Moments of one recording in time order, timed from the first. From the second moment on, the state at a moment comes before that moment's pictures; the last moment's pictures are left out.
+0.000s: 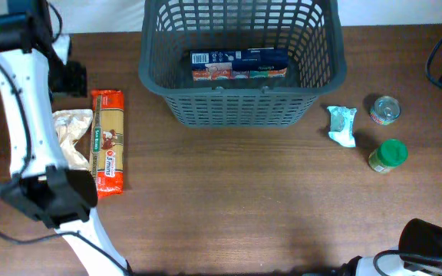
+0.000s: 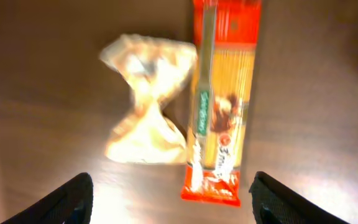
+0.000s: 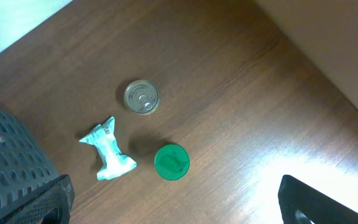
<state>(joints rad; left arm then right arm) 0.21 2.14 2.36 -1.65 -0.14 0.12 -0.39 1.71 2.32 -1.61 0.18 0.26</state>
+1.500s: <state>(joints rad) 0.16 2.20 1.65 -1.13 -0.24 0.05 -0.39 1.71 2.32 -1.61 0.18 0.26</state>
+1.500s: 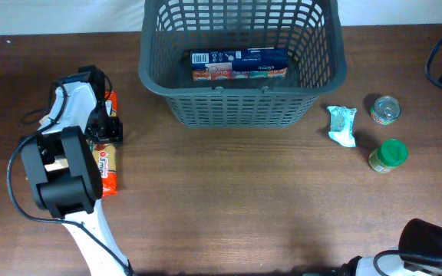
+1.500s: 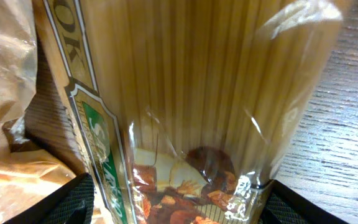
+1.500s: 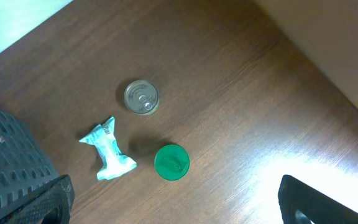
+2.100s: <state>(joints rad) 0.18 2.20 1.66 -1.10 -0.21 0.05 -0.39 1.71 2.32 -1.61 0.18 0.26</state>
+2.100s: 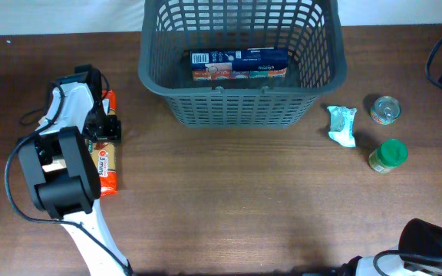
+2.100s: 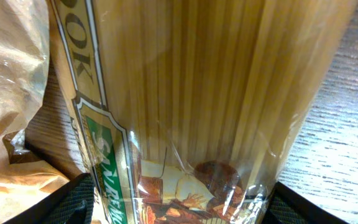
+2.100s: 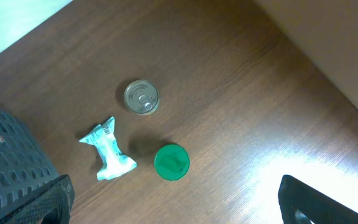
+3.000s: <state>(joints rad) 0.19 2.22 2.14 -1.36 -0.12 0.08 -0.39 1.71 2.32 -1.61 0.18 0.26</state>
